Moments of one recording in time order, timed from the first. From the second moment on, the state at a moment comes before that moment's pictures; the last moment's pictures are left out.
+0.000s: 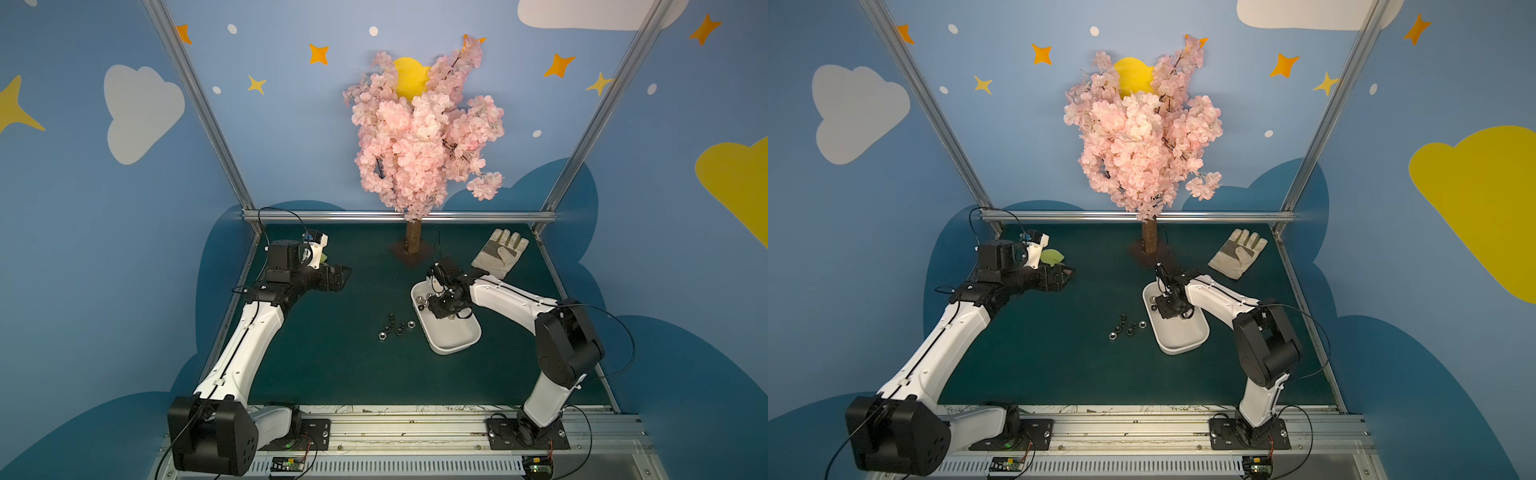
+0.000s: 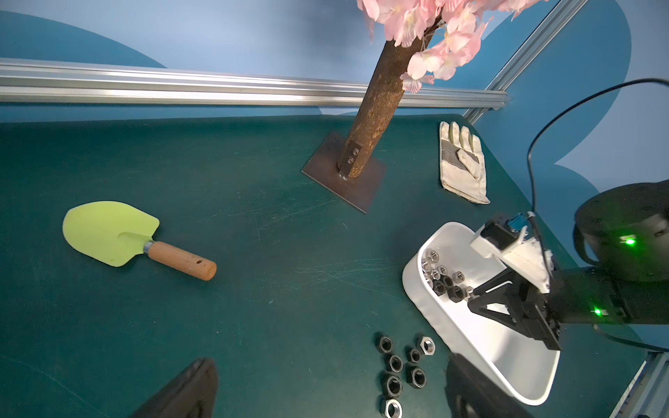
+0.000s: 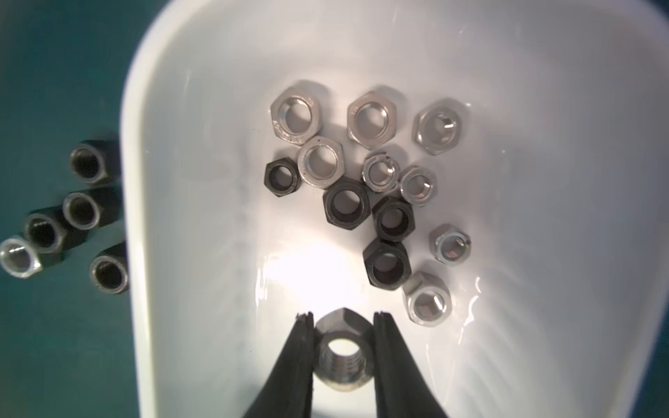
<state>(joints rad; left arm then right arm) -0.07 1.23 1.05 -0.44 0.44 -0.07 0.62 1.80 1.26 -0.75 0.01 0.15</state>
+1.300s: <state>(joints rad) -0.07 1.23 1.05 -0.45 0.44 -0.07 0.68 1.87 1.56 -0.86 0.11 0.13</state>
